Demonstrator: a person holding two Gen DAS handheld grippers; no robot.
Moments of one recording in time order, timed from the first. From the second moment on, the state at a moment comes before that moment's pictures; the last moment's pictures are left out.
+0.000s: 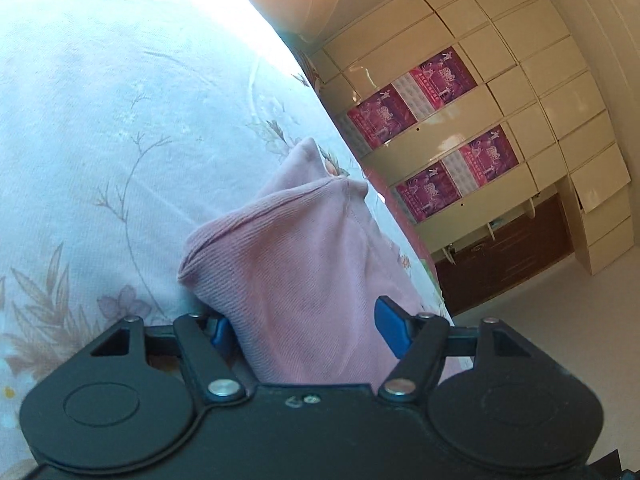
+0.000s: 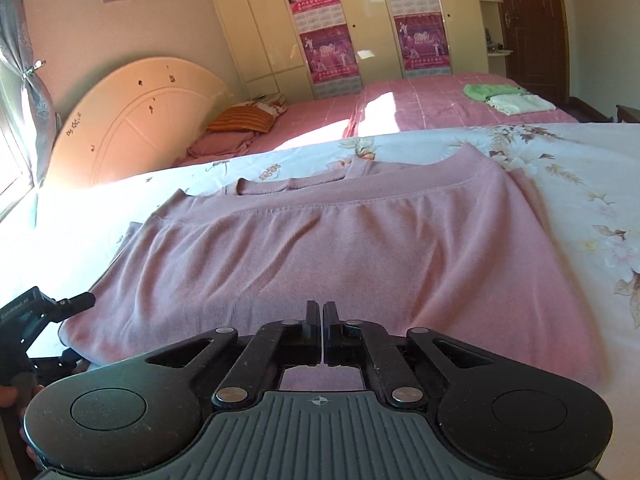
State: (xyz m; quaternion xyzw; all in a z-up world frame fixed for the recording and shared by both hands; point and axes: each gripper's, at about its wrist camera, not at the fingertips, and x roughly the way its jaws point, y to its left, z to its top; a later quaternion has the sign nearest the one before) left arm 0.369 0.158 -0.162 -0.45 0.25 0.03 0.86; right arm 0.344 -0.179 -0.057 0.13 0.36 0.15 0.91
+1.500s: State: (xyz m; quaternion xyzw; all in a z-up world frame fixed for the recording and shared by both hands) left arm 0.449 -0.227 -0.130 -0.06 0.41 -0.22 0.88; right arm 0.328 -0.433 -0.074 0.34 0.32 0.06 0.88
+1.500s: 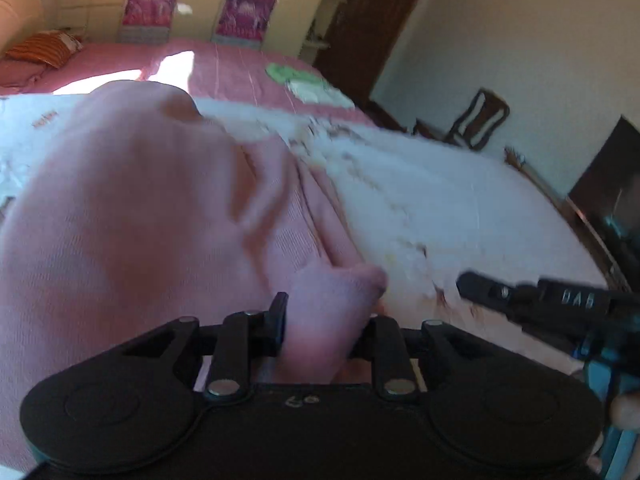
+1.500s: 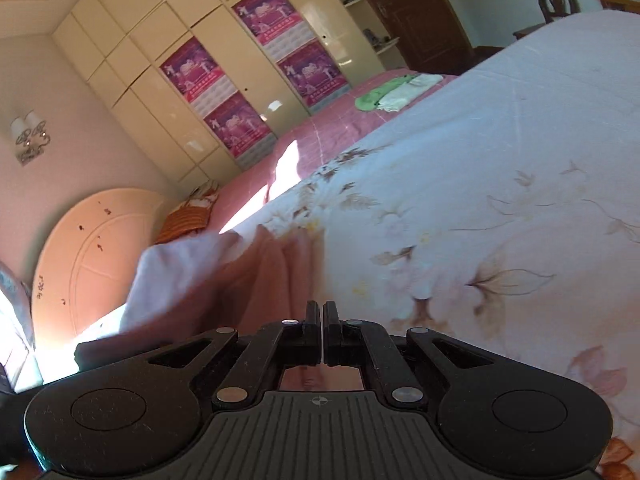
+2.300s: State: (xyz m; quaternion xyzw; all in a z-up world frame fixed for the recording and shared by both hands) left arm 0.475 -0.068 -0.128 -0.12 0.38 -0.05 0.92; right arm 0.401 -0.337 -0.093 0.23 0.42 0.24 0.84
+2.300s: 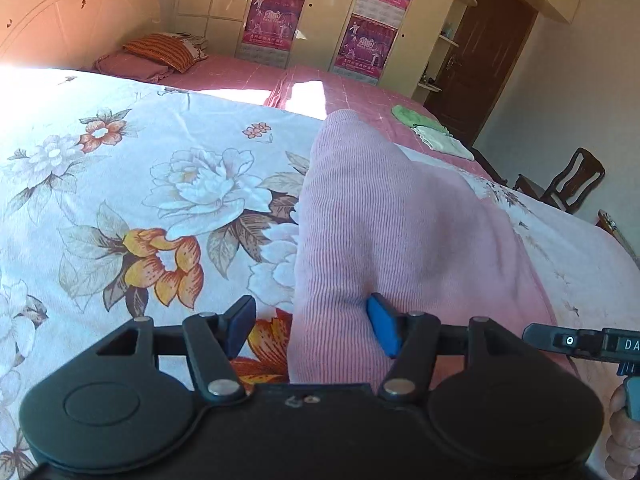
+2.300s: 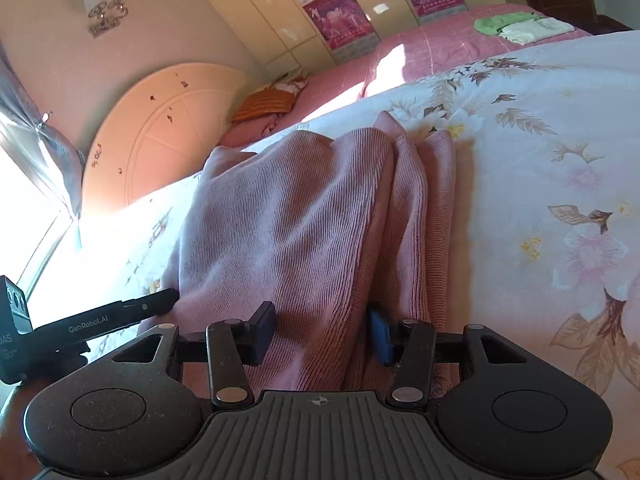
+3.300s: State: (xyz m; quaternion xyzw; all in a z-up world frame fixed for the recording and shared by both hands) left arm 0.516 -0.083 -0.091 -0.03 0.36 -0.12 0.93; right arm 0.419 -0.360 -0.060 0.16 0.36 0.15 0.90
